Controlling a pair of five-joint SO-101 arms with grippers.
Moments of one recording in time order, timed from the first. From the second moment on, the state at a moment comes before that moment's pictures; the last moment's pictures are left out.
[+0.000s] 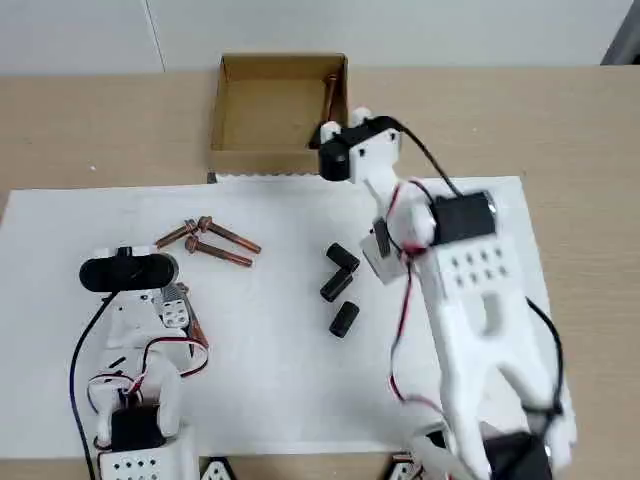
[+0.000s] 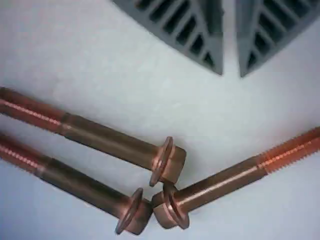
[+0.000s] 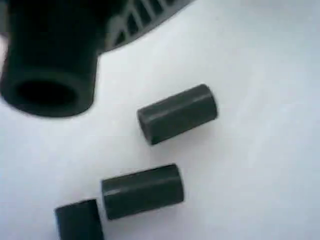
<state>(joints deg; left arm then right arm) -10.6 -103.4 96.6 51.0 2.9 -17.2 -23.2 5.9 93.4 15.0</state>
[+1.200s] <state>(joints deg) -8.4 -41.3 34.3 85.8 18.9 1.8 -79.1 41.2 81.8 -4.9</state>
